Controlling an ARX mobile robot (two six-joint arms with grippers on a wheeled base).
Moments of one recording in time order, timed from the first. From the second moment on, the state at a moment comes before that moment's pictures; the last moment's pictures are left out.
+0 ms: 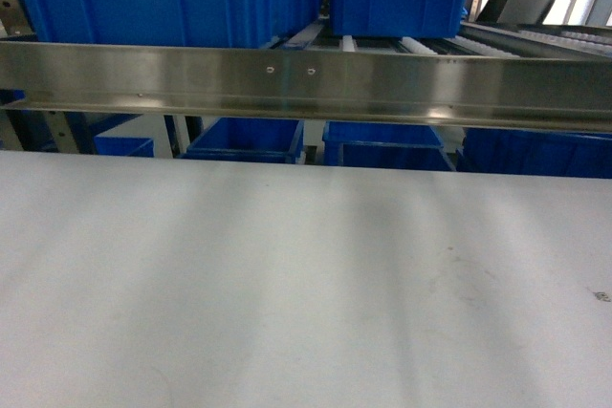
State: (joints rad) left arm 0.00 0.01 0.01 0.00 0.00 0.00; right arm -0.12 0.58 0.39 0.27 -0.25 0.08
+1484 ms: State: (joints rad) left arm 0.00 0.01 0.01 0.00 0.00 0.00; right arm -0.12 0.58 0.39 0.26 -0.25 0.08
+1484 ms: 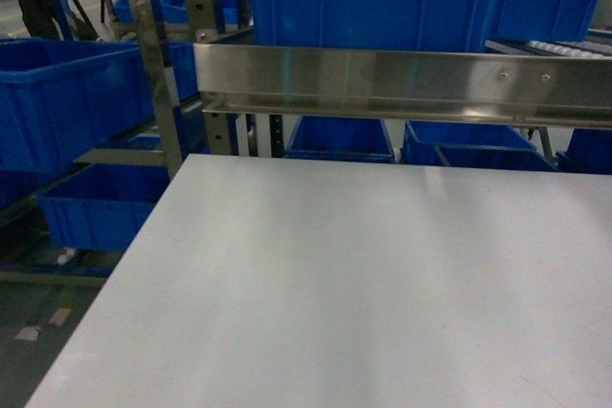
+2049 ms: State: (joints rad) left arm 0.00 0.01 0.01 -0.01 0.00 0.00; right arm -0.12 0.58 0.39 0.27 -0.25 0.08
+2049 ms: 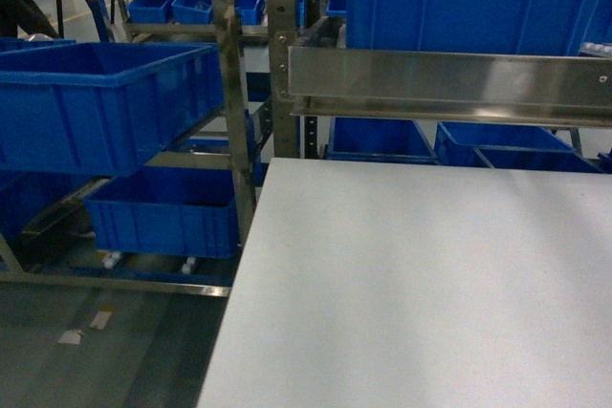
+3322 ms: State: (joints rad) left arm 0.00 0.01 0.01 -0.01 0.00 0.00; right arm -0.12 0.58 0.39 0.26 -0.25 0.08
